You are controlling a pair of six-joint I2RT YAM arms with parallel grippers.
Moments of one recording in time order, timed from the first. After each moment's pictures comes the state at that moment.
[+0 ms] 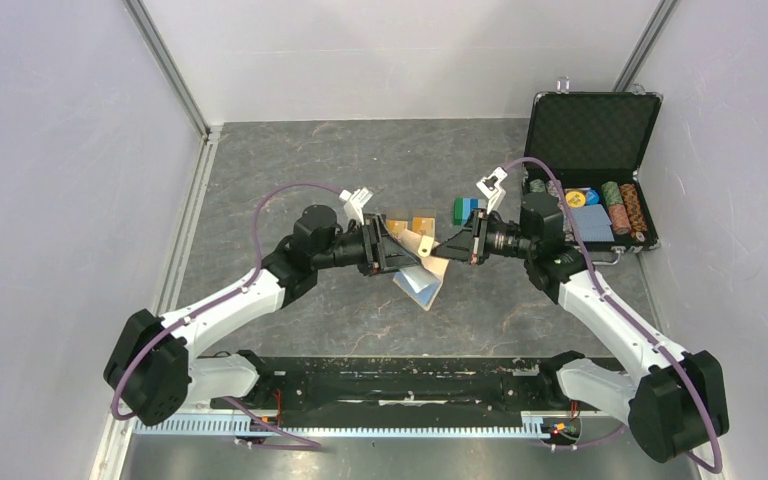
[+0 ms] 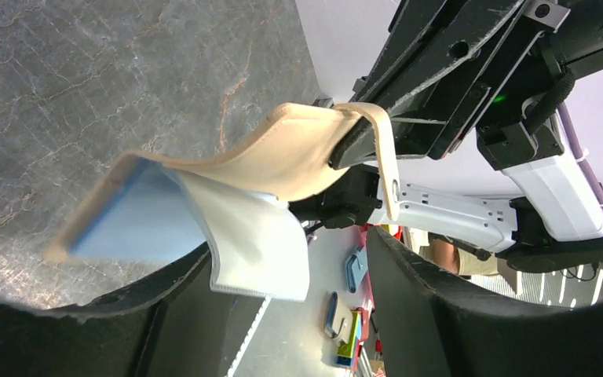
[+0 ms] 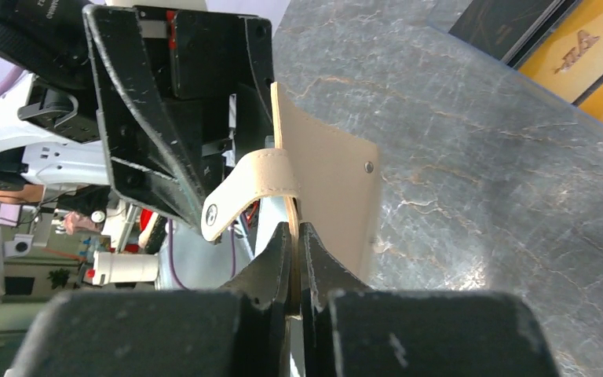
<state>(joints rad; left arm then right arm) -0.67 1.21 0.72 0.20 0.59 -0.99 0.36 1.07 0.70 0.05 -0.85 0.66</state>
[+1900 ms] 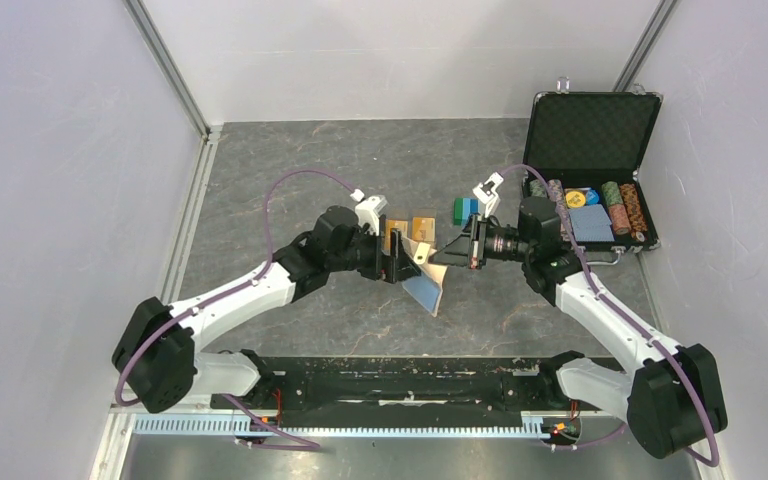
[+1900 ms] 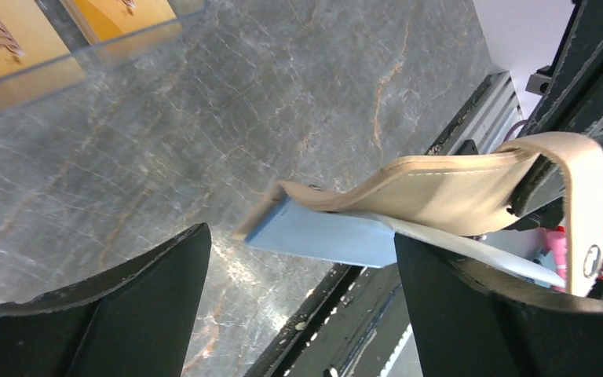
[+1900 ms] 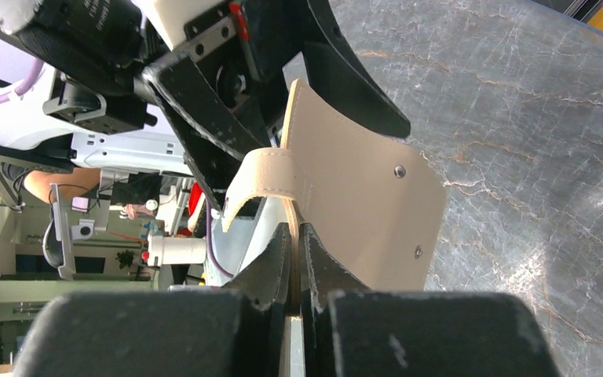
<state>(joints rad) -0.75 1.29 0.80 -0.06 0.33 -0.58 0.35 1.09 0.64 0.14 -0.92 0.79</state>
